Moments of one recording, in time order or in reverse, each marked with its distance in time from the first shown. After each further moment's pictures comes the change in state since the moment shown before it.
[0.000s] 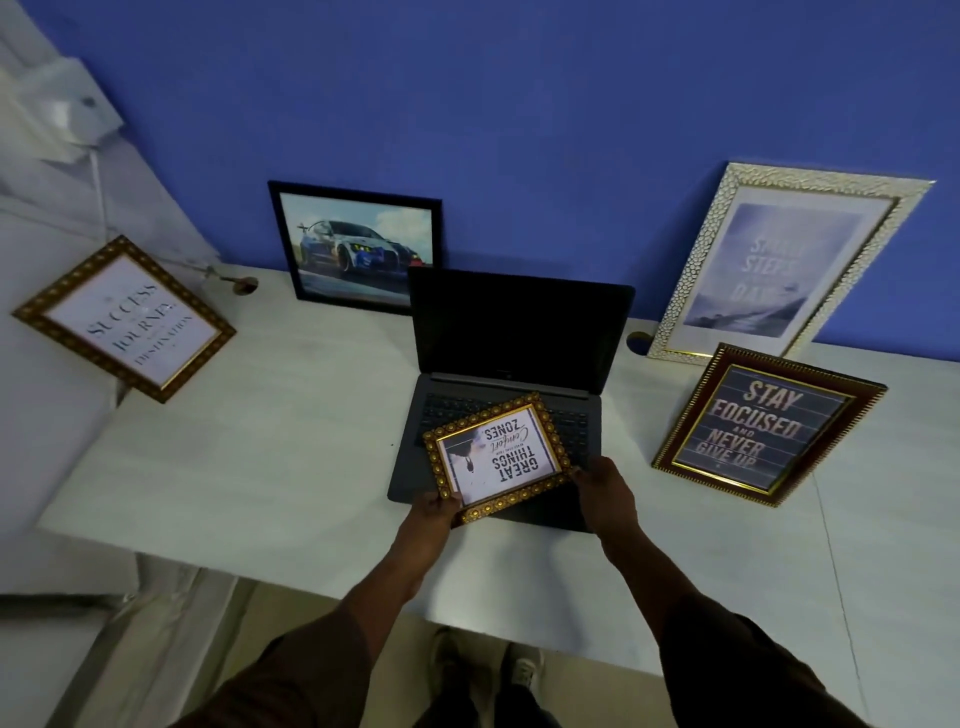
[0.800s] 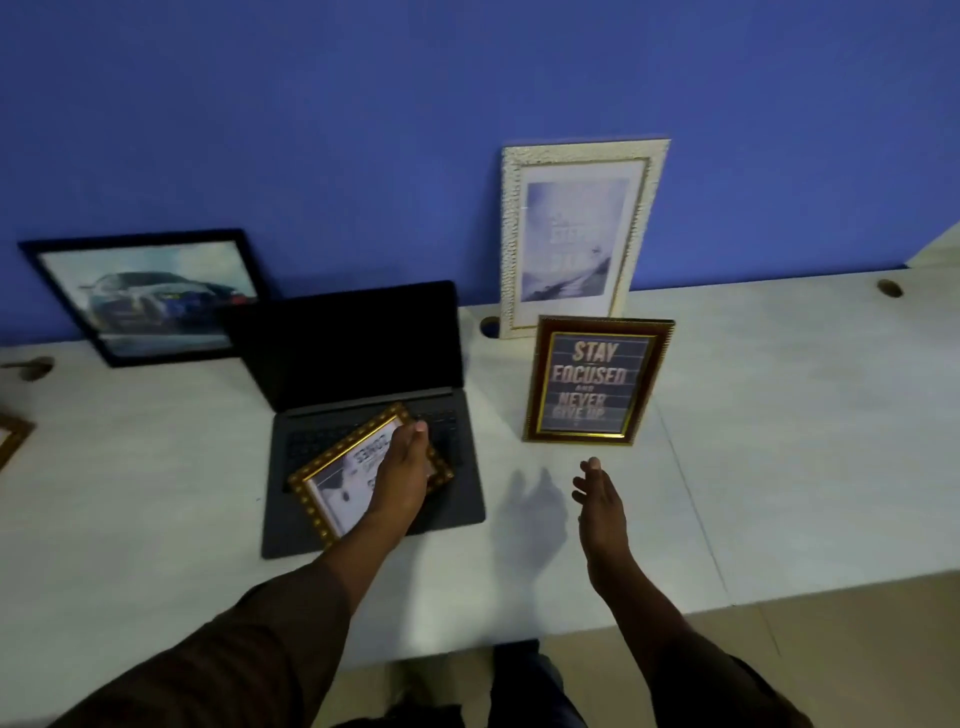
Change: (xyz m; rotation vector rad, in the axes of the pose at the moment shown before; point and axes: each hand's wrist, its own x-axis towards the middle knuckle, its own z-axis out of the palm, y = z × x) left_hand -0.009 0.107 0.118 0.002 -0.098 0.335; right_hand -0.049 0.074 -0.113 0.568 0.300 0.167
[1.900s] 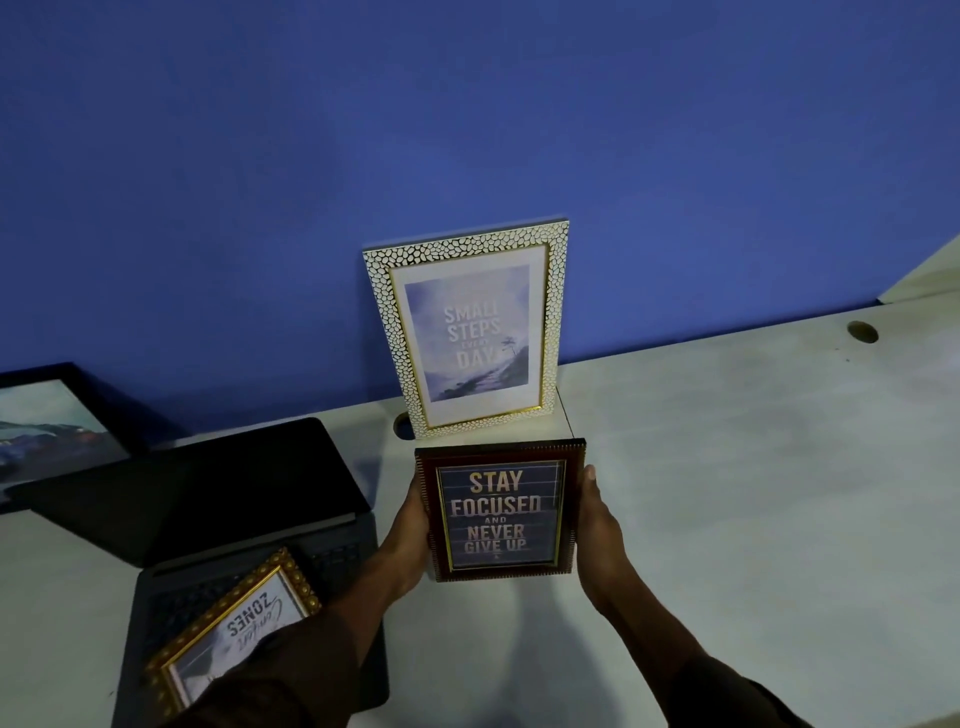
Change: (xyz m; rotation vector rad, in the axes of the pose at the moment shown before) left_hand 0.113 0.086 0.175 -0.269 -0.293 -0.259; right_hand 0.169 -0.118 -0.073 0.136 -0.199 0.073
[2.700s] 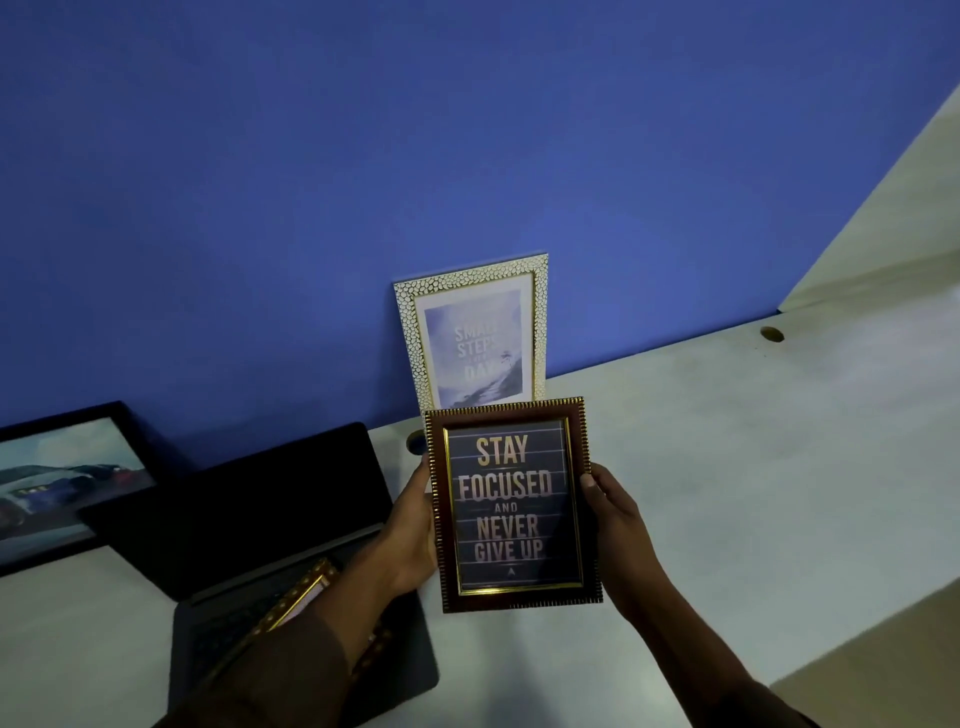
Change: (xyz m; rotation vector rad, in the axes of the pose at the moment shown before) left_hand -0.095 0.048 -0.045 0.019 -0.303 -0.019; right_hand -0.128 -0.007 0.036 0.011 0.050 -0.368
